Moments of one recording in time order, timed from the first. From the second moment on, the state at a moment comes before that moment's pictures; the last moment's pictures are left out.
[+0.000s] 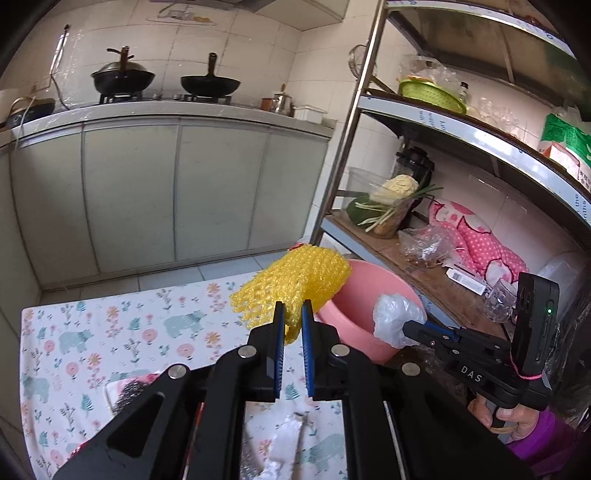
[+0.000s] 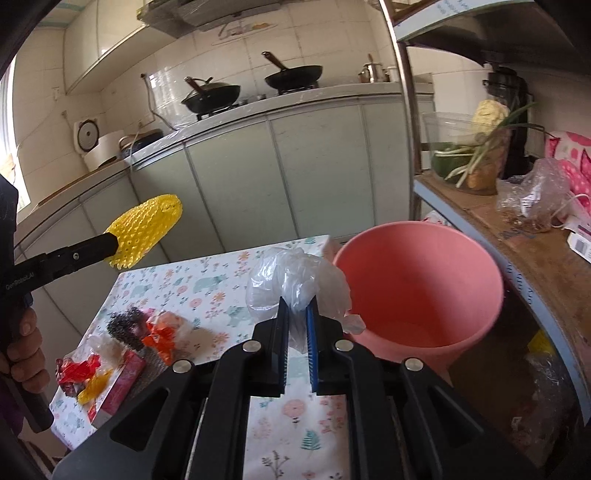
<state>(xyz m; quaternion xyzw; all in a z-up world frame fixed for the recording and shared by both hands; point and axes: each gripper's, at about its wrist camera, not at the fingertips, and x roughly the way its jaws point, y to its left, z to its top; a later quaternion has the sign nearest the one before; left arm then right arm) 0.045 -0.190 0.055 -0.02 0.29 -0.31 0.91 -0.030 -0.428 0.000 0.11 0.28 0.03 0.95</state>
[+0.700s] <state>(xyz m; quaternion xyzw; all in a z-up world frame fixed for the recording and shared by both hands) 0.099 -0.368 -0.008 0.09 0.37 -0.37 0.85 0.005 -0.501 -0.045 0.12 0.32 -0.08 0.93</state>
